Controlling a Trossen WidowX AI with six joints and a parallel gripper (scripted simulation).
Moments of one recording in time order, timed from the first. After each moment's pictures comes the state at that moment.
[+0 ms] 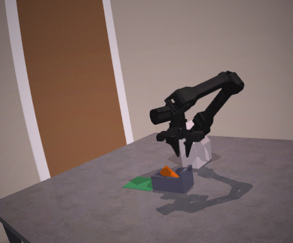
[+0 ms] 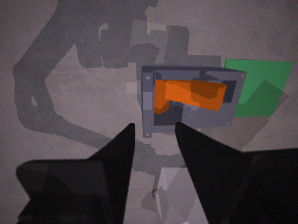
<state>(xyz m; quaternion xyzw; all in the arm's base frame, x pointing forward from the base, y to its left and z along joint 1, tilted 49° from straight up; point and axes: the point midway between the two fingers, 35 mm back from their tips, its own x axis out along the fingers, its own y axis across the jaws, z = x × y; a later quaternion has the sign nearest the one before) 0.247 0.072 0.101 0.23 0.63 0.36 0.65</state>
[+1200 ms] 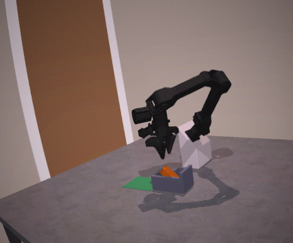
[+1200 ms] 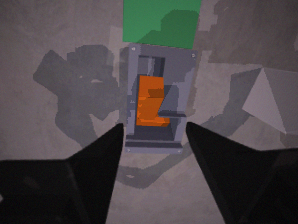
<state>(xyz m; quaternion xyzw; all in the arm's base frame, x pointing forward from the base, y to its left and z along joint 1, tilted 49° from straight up) 0.269 0.025 0.051 0.61 0.71 -0.17 0.32</state>
